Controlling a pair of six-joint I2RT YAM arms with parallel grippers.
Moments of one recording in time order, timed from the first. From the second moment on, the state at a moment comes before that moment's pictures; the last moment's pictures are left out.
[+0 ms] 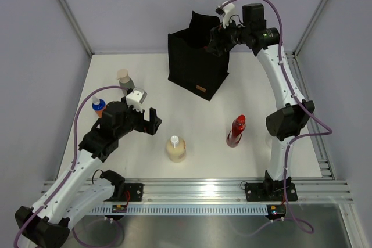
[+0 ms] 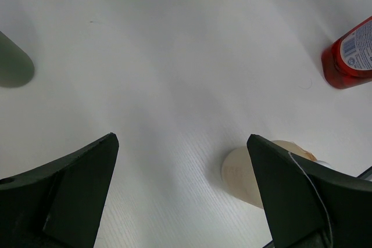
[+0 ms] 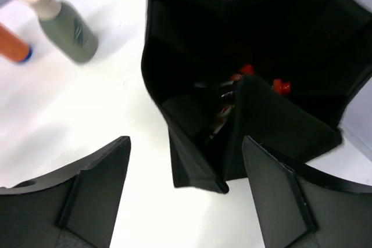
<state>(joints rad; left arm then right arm) -0.47 0.75 0.73 -0.44 0.11 -0.12 0.27 2.03 2.34 -0.79 -0.56 -0.25</state>
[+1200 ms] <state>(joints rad) -0.49 0.79 0.73 -0.40 0.29 -0.26 0.32 1.83 1.95 -0.76 -0.65 -0.19</state>
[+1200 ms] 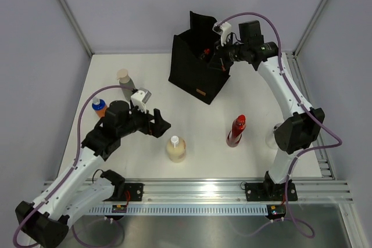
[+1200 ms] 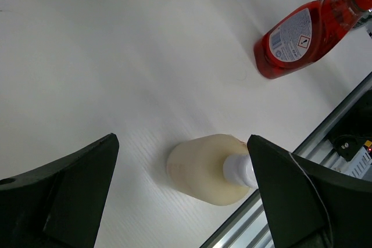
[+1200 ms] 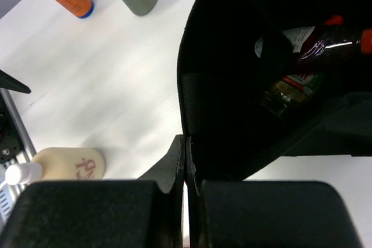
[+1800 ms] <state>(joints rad) -0.93 0.69 0.61 -0.40 -0.11 -0.48 0.25 1.30 1.59 -0.67 -0.81 -0.32</state>
